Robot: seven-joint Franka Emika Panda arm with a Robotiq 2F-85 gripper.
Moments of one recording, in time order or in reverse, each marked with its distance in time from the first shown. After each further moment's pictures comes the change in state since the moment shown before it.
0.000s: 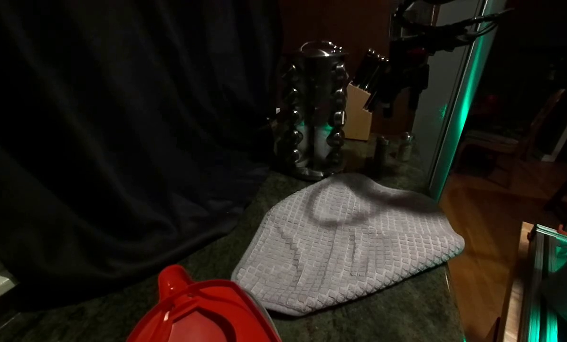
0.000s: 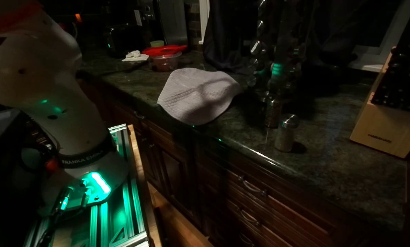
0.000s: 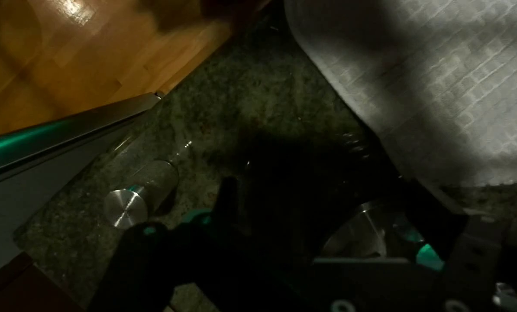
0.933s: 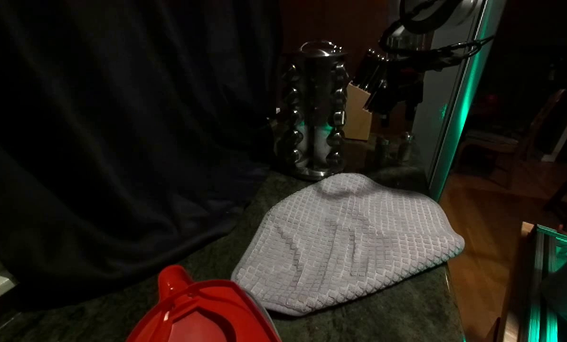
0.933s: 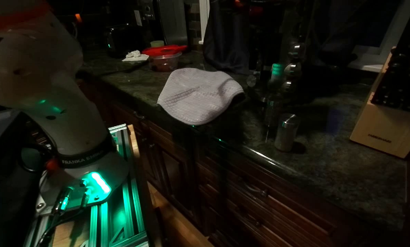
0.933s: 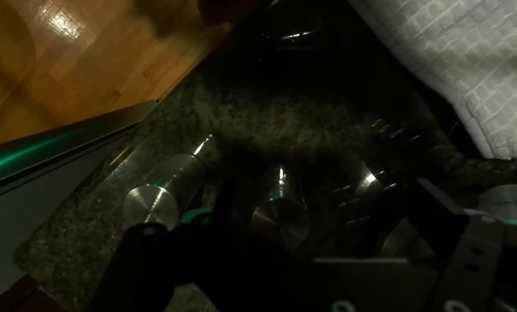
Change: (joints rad) arm -0.037 0.147 -0.086 0.032 0.000 0.098 -0.052
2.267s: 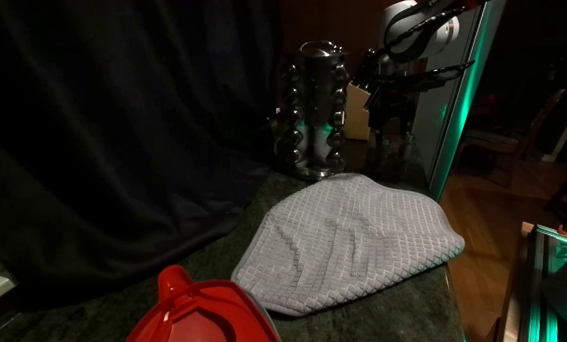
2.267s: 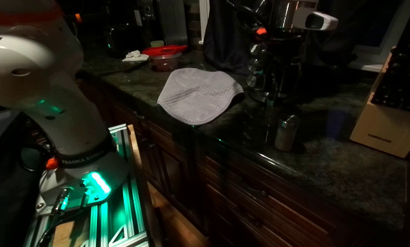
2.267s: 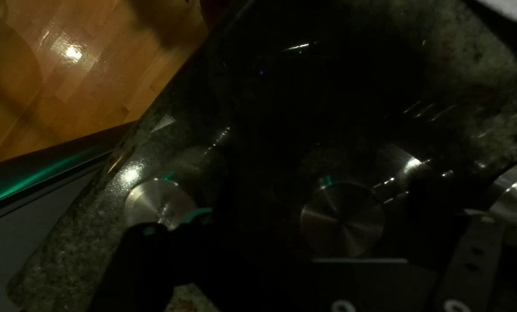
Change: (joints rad) arm -0.018 0.196 -0.054 0.067 0.001 0.090 0.021
